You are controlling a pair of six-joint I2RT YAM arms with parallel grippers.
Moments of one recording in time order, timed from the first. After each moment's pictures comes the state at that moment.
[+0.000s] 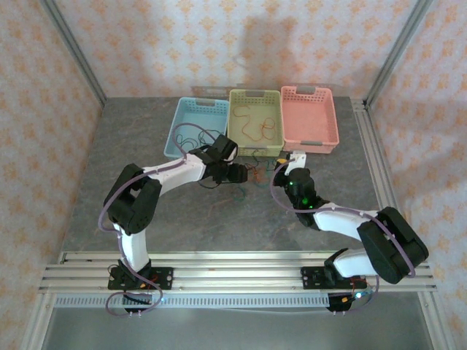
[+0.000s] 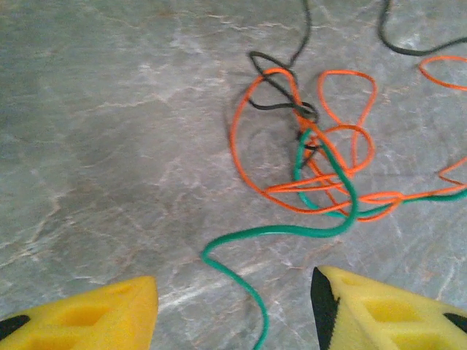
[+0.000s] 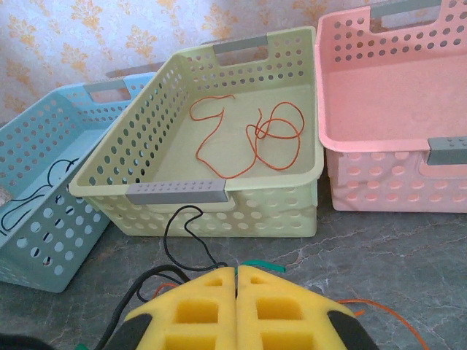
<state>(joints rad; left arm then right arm) -0.59 1.87 1.28 -0.44 0.20 -0.59 0.55 1.34 0.43 0.63 0.30 0.34</state>
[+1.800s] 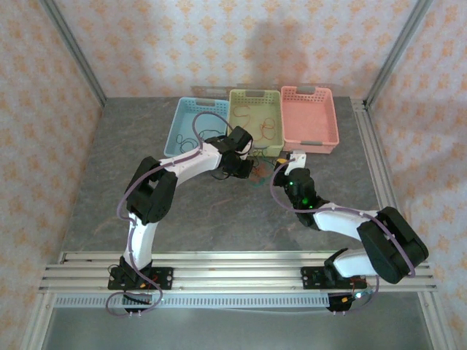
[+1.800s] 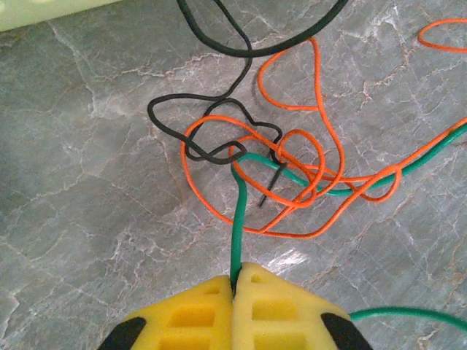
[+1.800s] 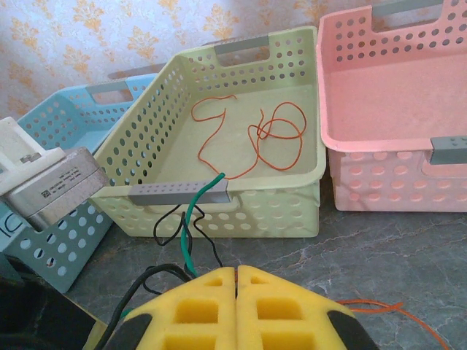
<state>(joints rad) -0.61 2.05 1.56 -0.64 0.16 -0.39 0.55 1.34 0.43 0.64 0.30 0.34</state>
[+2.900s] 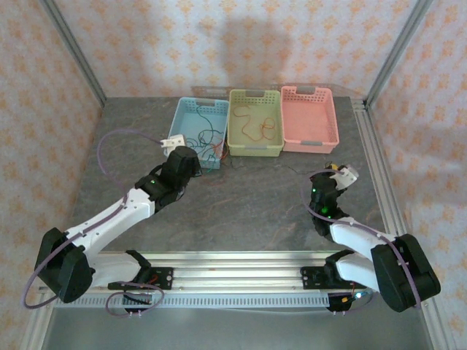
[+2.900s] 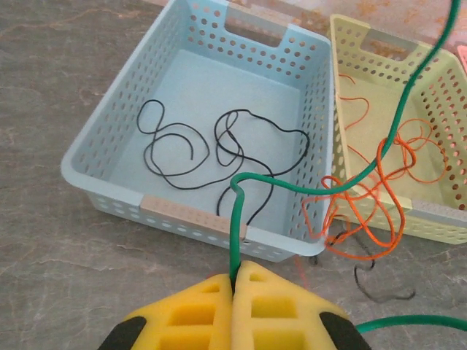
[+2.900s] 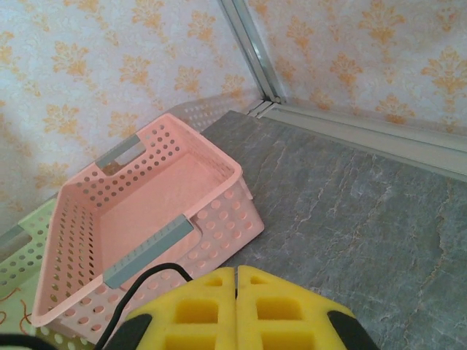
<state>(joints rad) -0.56 1.21 0.87 -0.29 -0.48 -0.62 0.35 1.13 0.26 0.63 0.79 0.64</state>
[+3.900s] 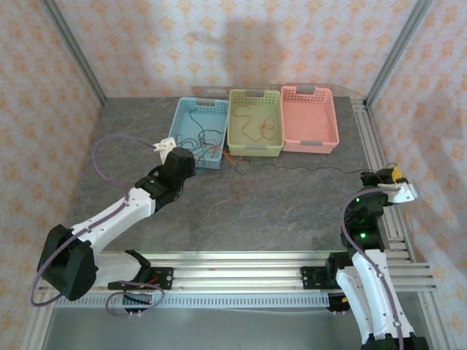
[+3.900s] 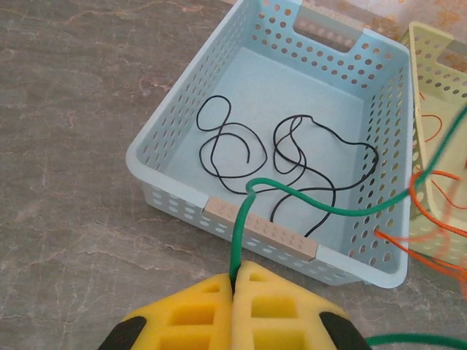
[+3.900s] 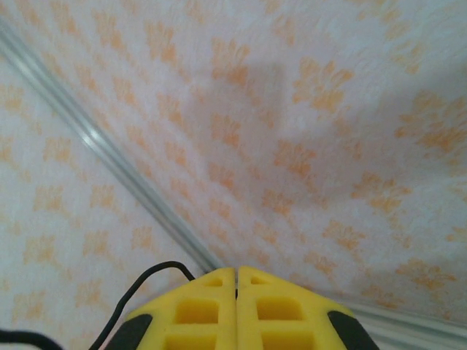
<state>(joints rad) -0.50 1.23 0.81 -0.26 -0.54 -0.68 0.03 0.52 0.41 0.16 0.86 0.53</state>
